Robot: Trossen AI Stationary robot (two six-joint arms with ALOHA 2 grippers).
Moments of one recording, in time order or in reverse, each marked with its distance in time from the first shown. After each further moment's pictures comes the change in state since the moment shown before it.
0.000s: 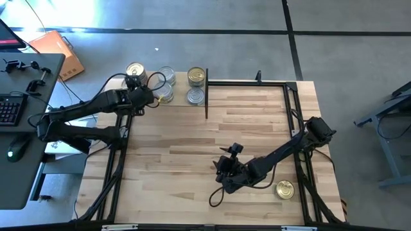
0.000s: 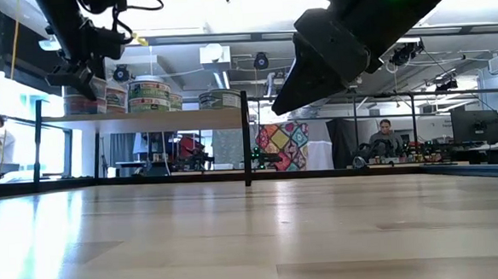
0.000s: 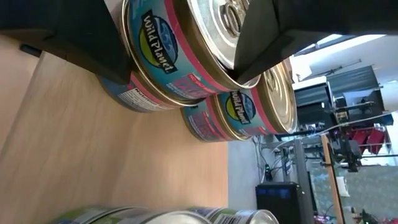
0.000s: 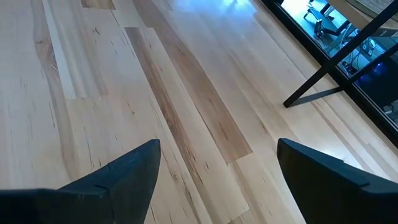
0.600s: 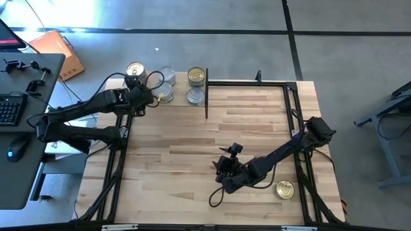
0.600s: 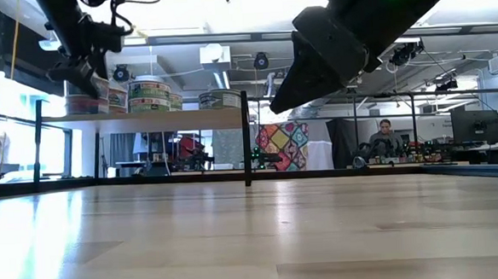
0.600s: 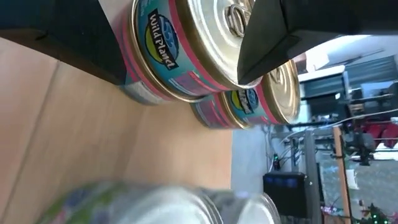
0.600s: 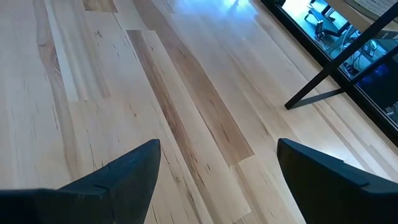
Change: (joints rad) left arm -0.018 -0.022 0.018 0.006 0.050 -0.018; right arm -0.002 0.000 0.000 0.014 0.000 -0.008
